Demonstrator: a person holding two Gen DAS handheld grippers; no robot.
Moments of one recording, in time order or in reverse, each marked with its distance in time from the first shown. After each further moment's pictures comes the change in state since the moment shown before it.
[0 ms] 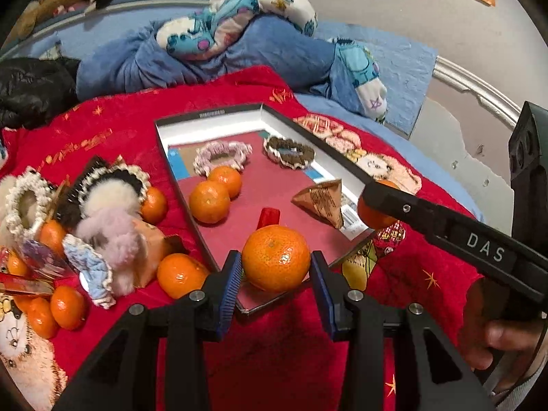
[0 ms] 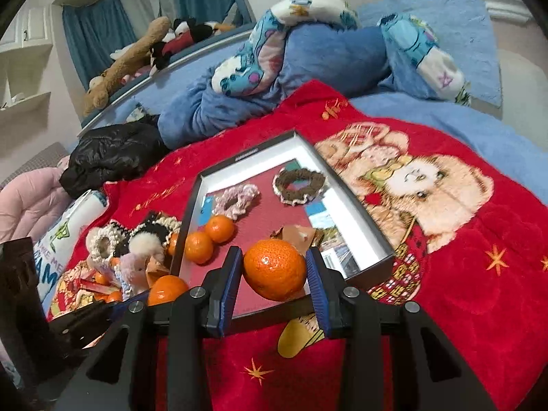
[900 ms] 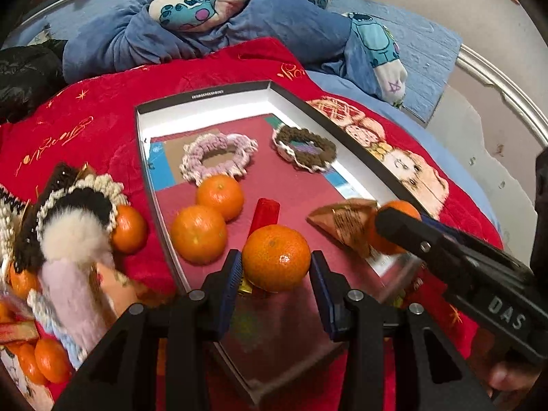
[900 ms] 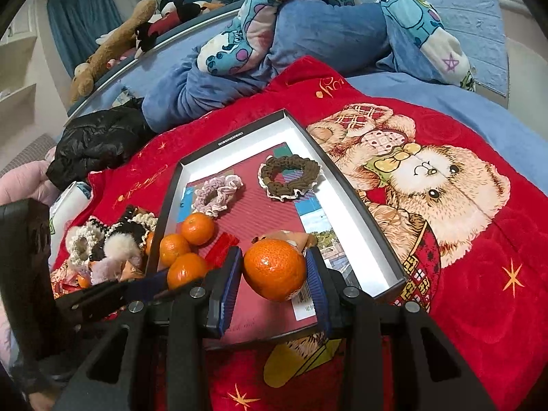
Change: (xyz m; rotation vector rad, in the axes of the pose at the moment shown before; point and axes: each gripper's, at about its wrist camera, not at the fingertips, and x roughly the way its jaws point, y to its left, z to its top) left arm 0.058 0.012 0.040 -0.020 0.104 0.017; right arm 0.037 -0.009 0.017 0.005 0.079 -0.040
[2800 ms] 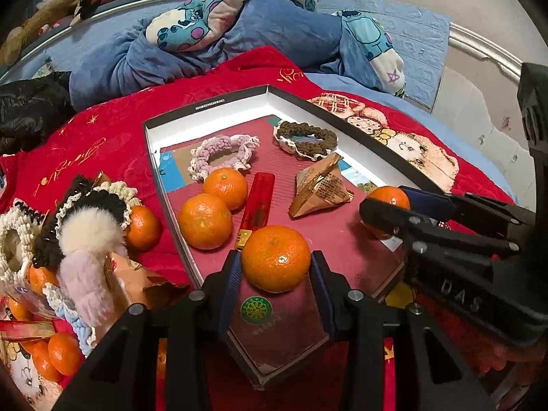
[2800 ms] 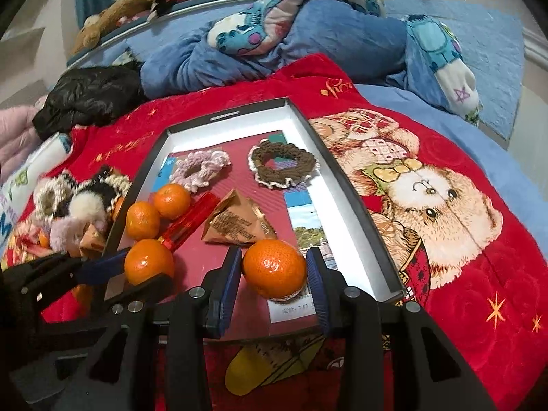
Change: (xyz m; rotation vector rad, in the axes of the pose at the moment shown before) left arm -0.005 -0.017 -0.023 0.105 -0.048 0.097; right arm 0.018 0.017 -0.011 -0.238 0.026 -0.133
